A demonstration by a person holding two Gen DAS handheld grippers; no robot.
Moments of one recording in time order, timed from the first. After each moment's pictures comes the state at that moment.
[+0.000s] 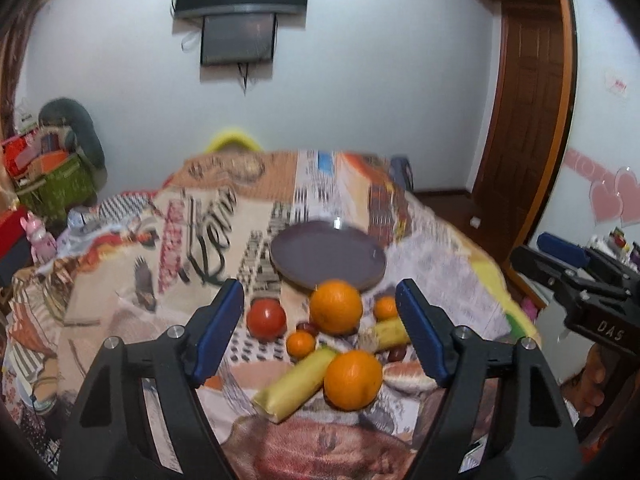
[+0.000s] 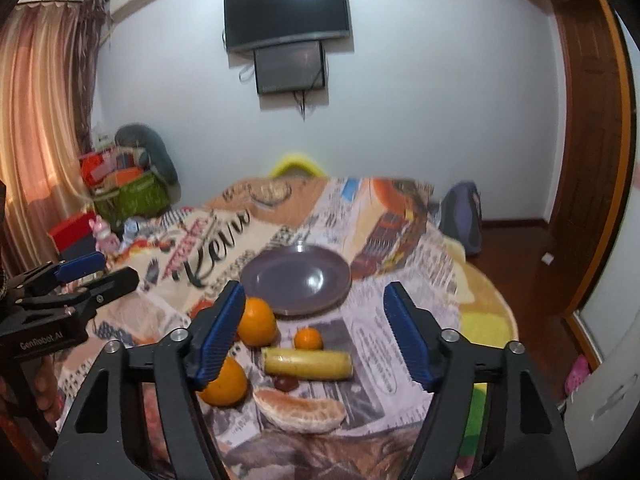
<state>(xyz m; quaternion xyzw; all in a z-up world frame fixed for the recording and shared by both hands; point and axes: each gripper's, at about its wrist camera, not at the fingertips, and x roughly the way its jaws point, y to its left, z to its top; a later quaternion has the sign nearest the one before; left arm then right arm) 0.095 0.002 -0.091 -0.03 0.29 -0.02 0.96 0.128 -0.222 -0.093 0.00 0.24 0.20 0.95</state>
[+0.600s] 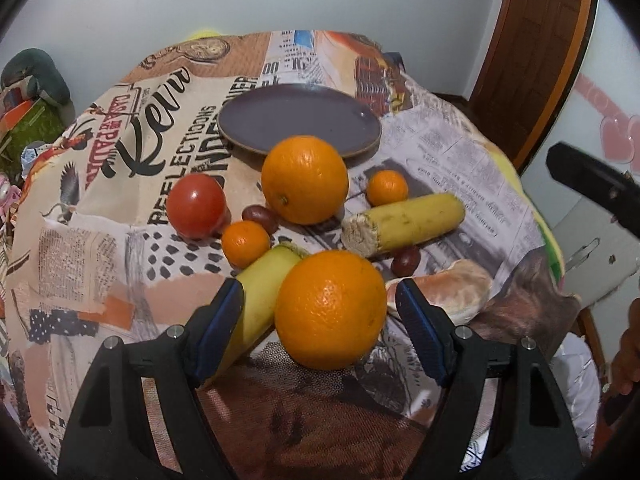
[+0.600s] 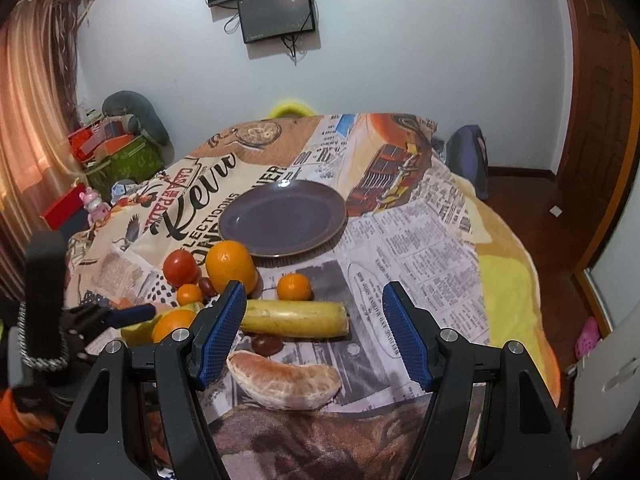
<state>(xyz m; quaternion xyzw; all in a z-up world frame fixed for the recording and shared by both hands) 0.142 -0.037 -0.202 -0.01 0.44 -0.05 0.90 0.157 -0.233 -0.136 0.01 0.33 0.20 0.92</state>
